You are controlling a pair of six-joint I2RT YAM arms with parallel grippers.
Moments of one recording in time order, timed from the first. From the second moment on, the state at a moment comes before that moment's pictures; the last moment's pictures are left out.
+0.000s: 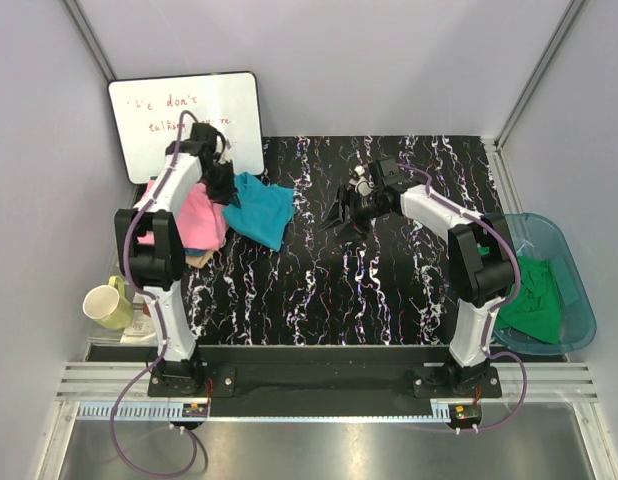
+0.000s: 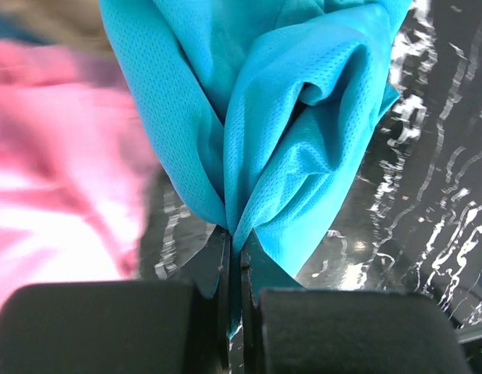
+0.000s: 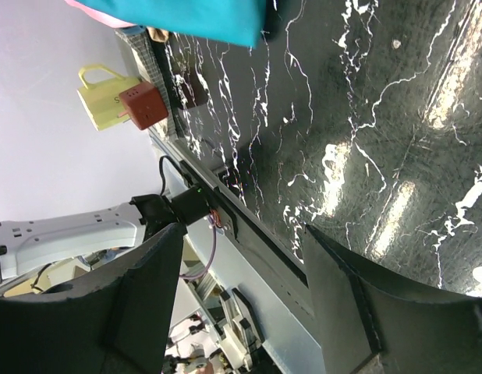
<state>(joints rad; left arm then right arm) -0.08 2.01 1.77 -0.93 0.23 -0.27 0.38 1.92 1.40 -0.48 -0.82 0.69</state>
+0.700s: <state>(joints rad) 0.20 1.83 1.90 -1.11 0.19 -0.25 0.38 1.91 1.34 -0.49 -0.83 0.66</state>
